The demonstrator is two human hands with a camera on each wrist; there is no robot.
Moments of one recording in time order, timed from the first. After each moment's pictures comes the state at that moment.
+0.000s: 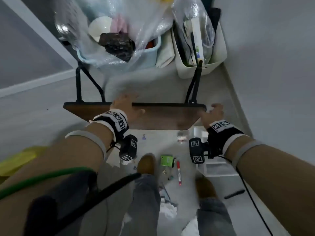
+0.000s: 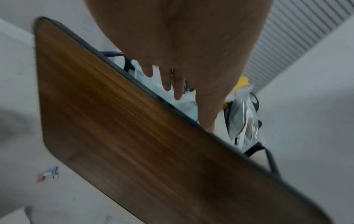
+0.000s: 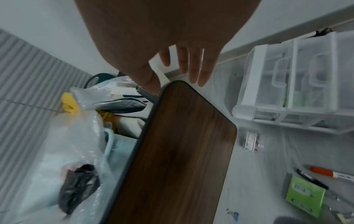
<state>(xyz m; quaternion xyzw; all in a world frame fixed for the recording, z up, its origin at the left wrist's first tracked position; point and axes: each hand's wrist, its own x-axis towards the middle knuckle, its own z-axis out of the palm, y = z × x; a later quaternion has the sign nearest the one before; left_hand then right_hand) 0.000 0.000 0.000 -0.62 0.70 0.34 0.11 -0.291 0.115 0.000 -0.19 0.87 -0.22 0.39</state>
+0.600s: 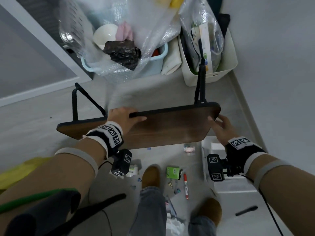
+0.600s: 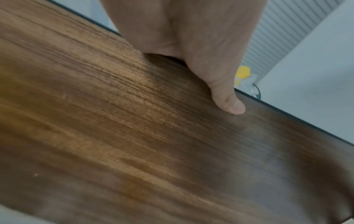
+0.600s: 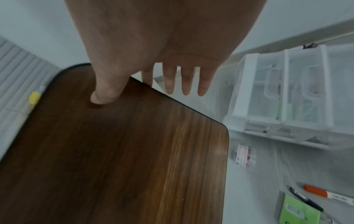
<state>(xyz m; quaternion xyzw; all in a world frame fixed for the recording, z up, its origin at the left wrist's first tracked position) 0.022 -0.016 0.000 -0.61 0.74 0.27 0.11 -0.303 0.112 -0.015 -0.21 0.83 -0.23 0.46</state>
